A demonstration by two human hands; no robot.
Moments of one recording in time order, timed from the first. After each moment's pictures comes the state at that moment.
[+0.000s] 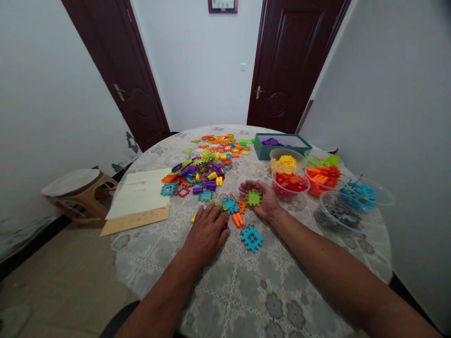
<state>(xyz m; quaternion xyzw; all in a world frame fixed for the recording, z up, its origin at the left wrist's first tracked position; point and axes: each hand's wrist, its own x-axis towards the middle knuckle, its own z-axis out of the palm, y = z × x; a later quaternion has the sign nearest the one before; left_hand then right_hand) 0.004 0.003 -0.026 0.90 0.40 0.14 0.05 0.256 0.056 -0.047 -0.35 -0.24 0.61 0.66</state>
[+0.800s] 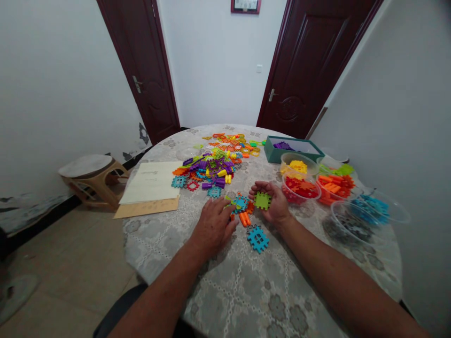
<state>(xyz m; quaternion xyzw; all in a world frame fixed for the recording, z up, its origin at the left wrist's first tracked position) 0.002 -0.001 -0.017 0.87 0.40 0.26 0.12 0.247 0.042 -0.036 -0.35 -0.29 0.58 0.68</state>
